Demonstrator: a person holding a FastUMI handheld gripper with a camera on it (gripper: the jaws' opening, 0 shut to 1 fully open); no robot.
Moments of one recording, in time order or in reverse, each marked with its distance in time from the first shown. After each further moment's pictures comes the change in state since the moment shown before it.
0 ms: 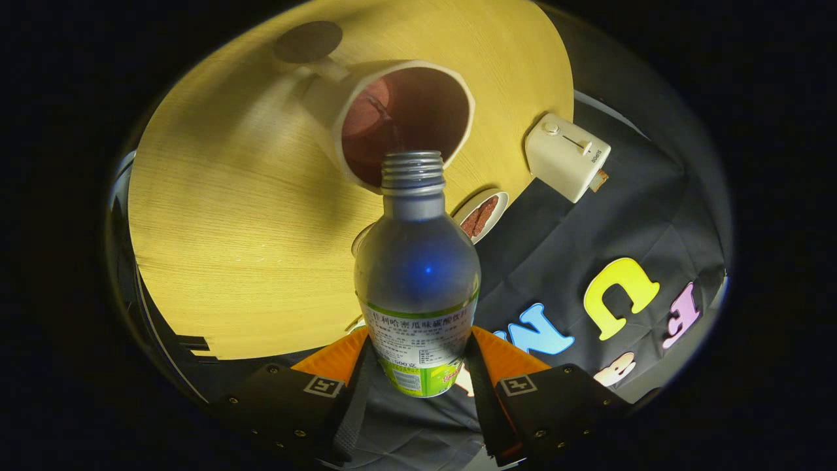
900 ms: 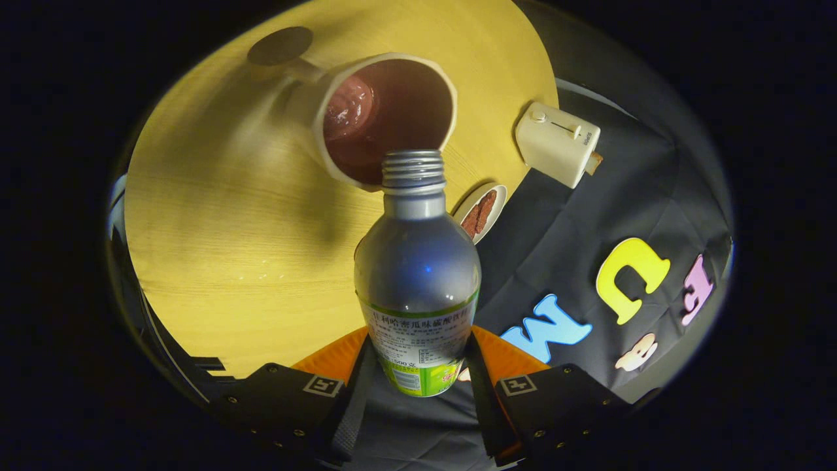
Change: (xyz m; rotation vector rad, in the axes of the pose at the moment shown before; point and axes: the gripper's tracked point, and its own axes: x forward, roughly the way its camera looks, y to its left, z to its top) arm 0.010 0.016 -0.001 0.169 -0.048 0.030
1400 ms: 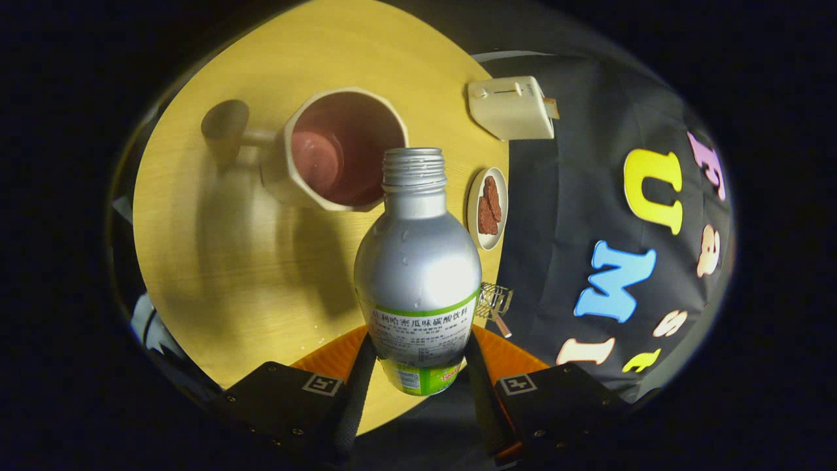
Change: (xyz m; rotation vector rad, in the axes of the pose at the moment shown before) arm 0.006 0.052 0.011 0.512 -0.153 0.168
